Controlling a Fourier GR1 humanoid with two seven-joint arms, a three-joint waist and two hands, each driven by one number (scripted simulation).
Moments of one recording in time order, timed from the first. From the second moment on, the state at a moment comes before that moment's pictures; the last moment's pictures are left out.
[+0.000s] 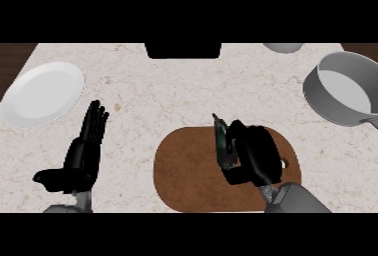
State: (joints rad) left arm -0.01 0.15 -0.16 -1.58 0.11 0.27 -0.13; right arm -0.32 -0.31 0.67 -1.56 0.95 -0.16 0.58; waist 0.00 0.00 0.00
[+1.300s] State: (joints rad) left arm 0.01 0.12 -0.13 -1.59 0.08 0.22 -0.13; right arm -0.21 -0.50 0.11 -1.84 0.98 -0.07 0.53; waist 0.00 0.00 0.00
